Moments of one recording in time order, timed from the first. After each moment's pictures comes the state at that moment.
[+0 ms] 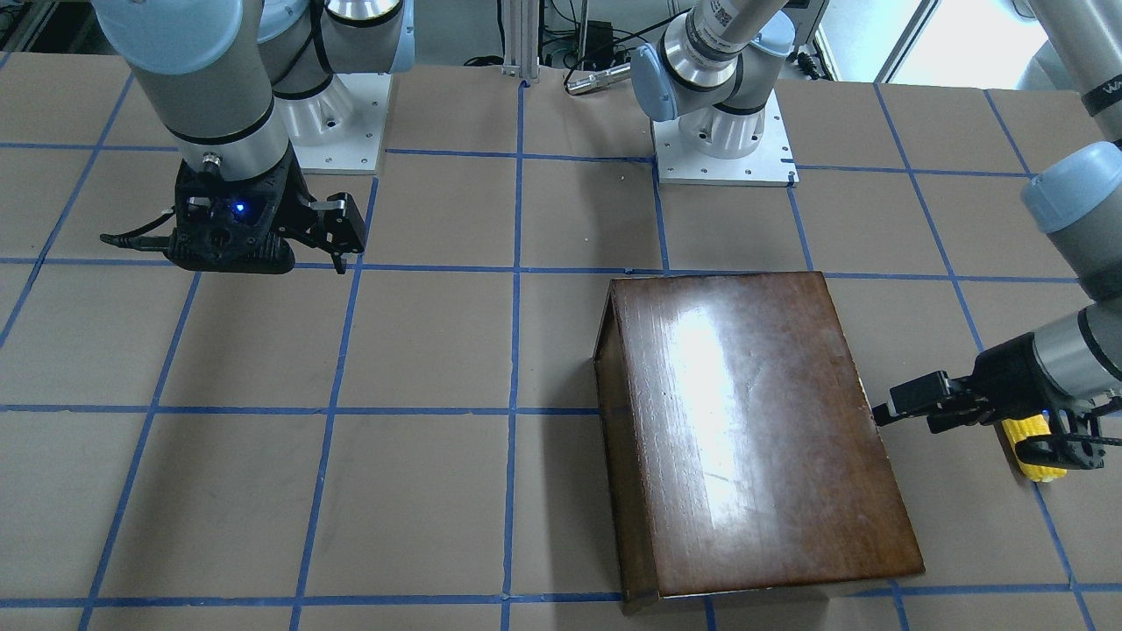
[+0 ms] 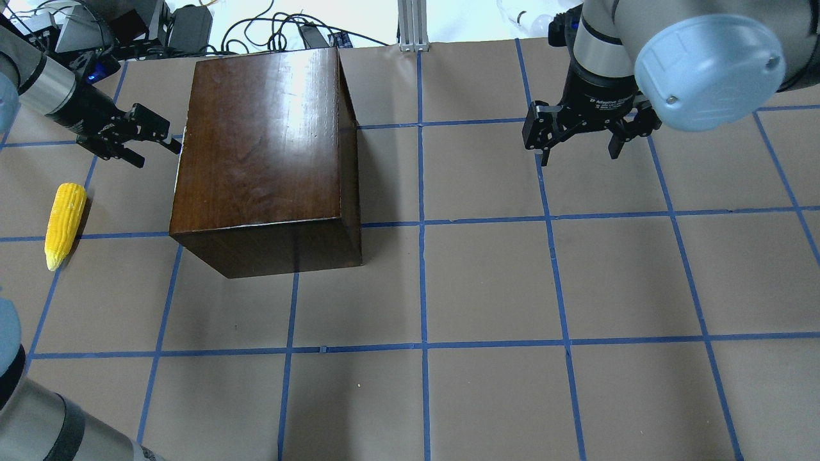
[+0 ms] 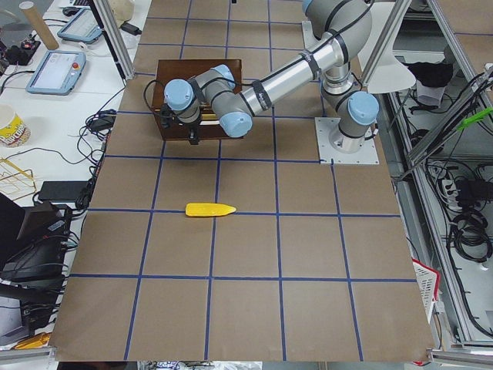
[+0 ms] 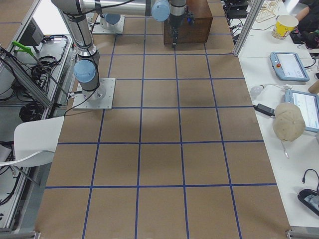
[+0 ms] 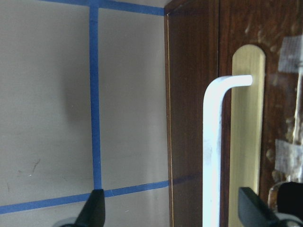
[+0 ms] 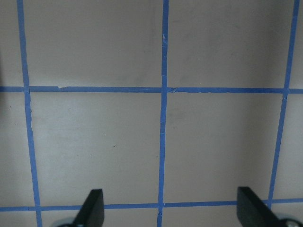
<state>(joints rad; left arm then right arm) -1.10 -1.99 -1.50 -1.41 1.25 0.47 1.65 -1.48 1.58 -1.62 -1.64 0.06</state>
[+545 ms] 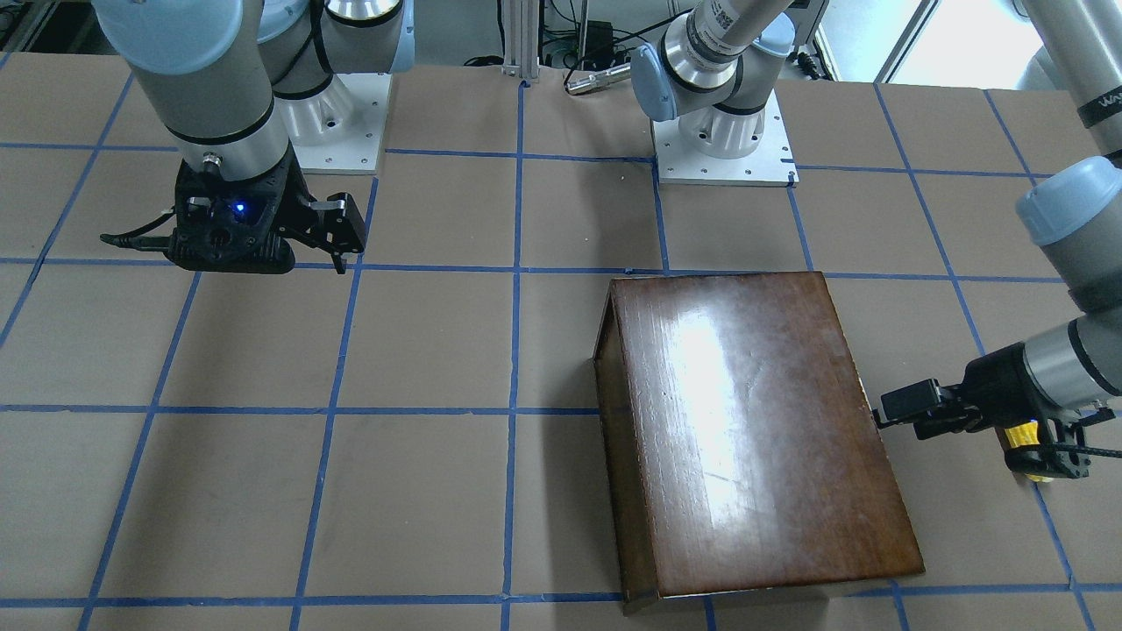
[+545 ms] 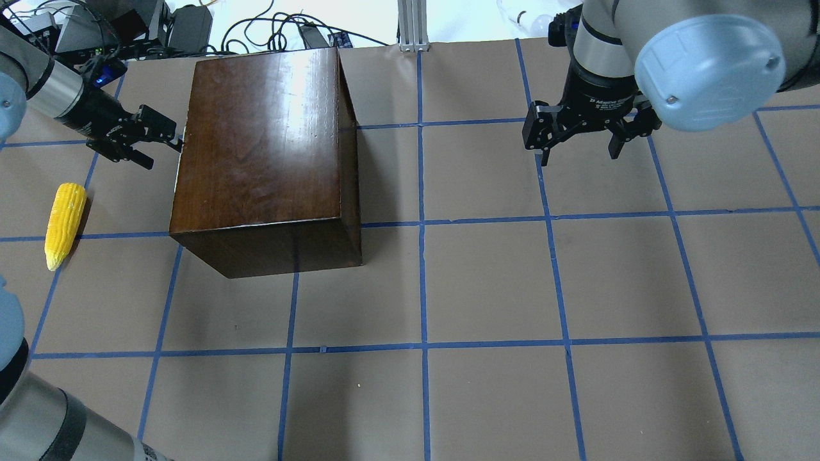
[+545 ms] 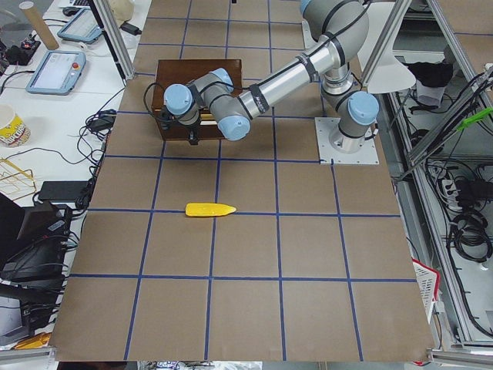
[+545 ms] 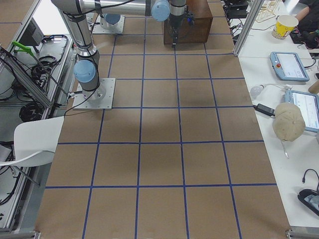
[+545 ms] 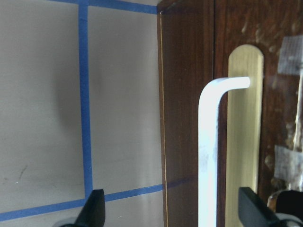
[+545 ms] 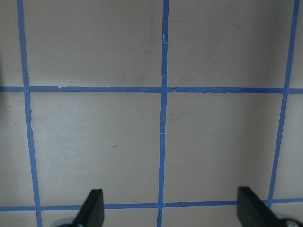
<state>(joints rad) -1.10 -2.01 -1.50 -1.41 1.22 0.47 1.65 -1.48 1.58 -1.62 -1.64 0.06</state>
